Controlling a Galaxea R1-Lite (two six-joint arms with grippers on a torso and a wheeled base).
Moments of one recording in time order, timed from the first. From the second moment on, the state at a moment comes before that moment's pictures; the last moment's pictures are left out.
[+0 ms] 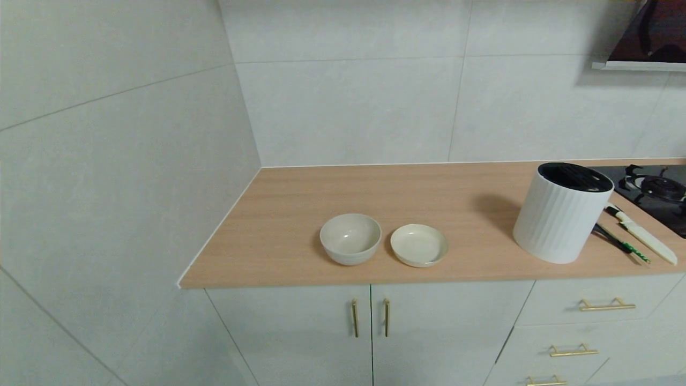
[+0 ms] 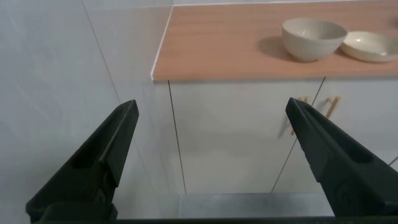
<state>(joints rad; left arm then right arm) 0.01 0.00 0.00 0.00 0.00 0.01 0.00 0.00 0.00 0.00 0.05 -0.01</state>
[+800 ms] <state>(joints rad) 0.01 0.00 0.00 0.00 0.00 0.00 0.00 0.00 0.00 0.00 0.05 -0.01</state>
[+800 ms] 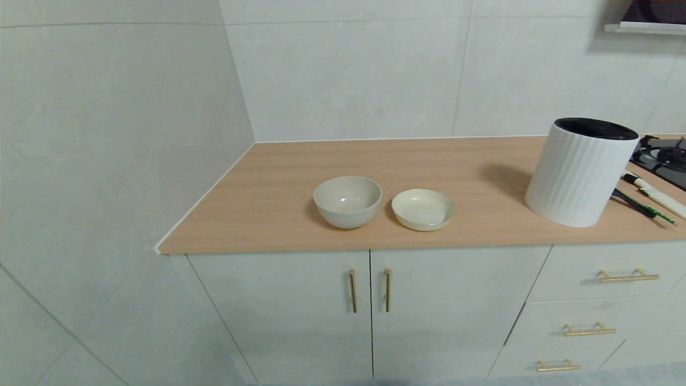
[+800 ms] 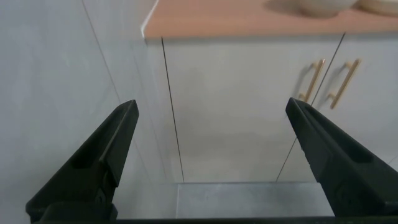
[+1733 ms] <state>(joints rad) 0.01 0.00 0.00 0.00 0.00 0.00 0.00 0.00 0.00 0.00 0.05 -0.01</state>
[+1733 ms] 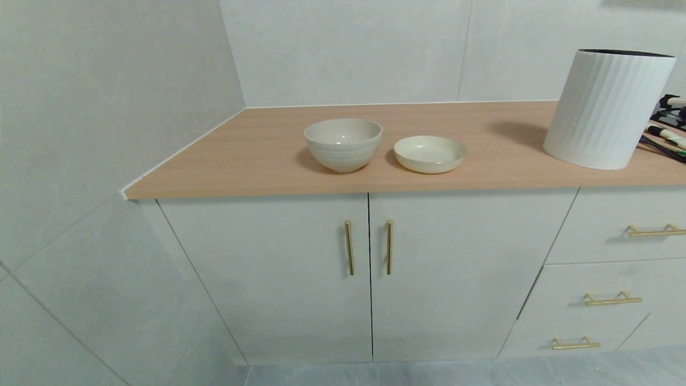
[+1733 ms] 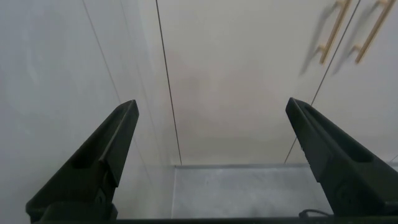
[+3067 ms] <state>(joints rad) 0.01 0.00 0.00 0.00 0.00 0.00 0.00 0.00 -0.05 0.01 0.07 0.00</state>
